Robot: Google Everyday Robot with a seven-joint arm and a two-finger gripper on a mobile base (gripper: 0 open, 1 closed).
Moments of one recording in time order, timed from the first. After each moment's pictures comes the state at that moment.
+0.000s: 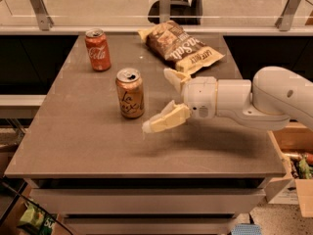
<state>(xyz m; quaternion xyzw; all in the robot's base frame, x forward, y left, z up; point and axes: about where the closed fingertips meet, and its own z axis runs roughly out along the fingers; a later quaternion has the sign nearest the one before) 0.512 0.001 0.879 -0.47 0.61 0.37 0.51</state>
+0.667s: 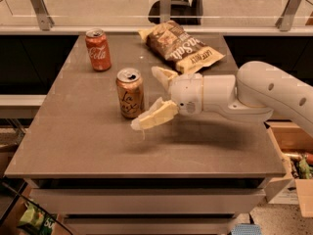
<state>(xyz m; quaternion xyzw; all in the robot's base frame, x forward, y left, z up) 0.519 0.031 0.877 -0.49 0.60 0.39 0.50</state>
